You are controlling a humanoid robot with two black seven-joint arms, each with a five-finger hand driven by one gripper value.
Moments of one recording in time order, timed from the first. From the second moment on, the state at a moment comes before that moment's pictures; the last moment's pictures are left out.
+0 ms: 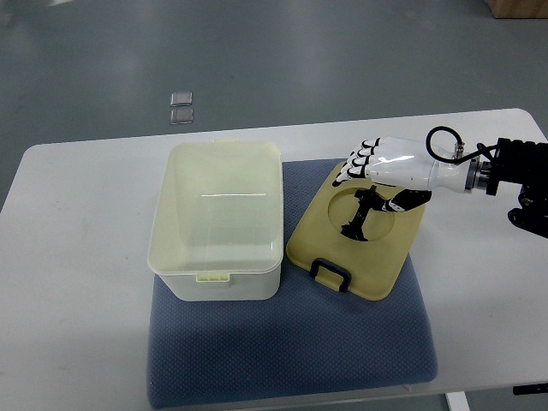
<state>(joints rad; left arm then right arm) 0.01 0.00 -0.04 -0.16 0.02 0.02 0.05 1.04 -0.65 -0.03 1.05 -1.72 -0.40 0.61</state>
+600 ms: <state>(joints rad) 0.01 0.00 -0.04 -0.16 0.02 0.02 0.05 0.93 -0.65 0.71 1.06 -1.54 0.13 0.61</state>
